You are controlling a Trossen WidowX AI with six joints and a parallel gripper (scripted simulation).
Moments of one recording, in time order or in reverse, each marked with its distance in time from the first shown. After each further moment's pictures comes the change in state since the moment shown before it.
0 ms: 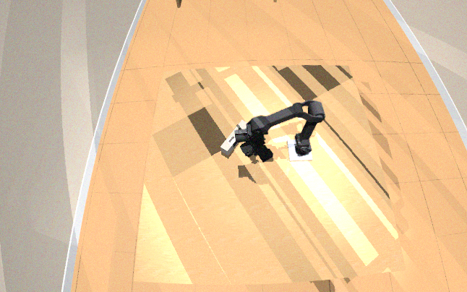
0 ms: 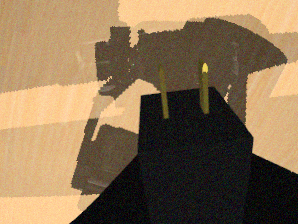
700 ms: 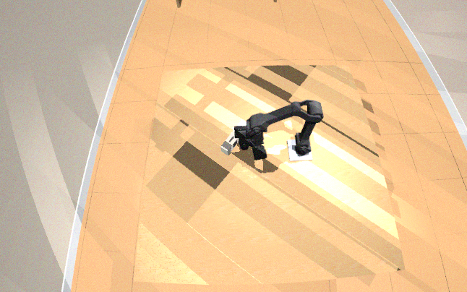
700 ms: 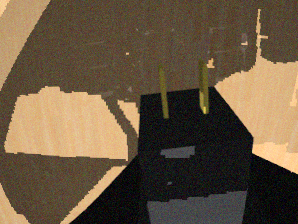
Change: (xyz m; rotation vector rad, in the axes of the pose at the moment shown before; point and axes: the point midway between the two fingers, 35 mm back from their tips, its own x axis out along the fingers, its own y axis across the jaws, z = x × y) arm 0.011 -0.015 -0.008 0.394 0.001 0.023
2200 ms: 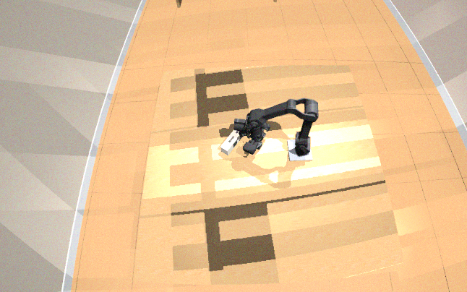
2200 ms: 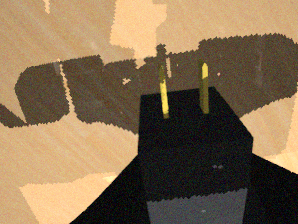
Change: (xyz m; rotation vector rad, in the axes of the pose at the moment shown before) arm 0.021 -0.033 -0.005 0.708 0.027 0.039
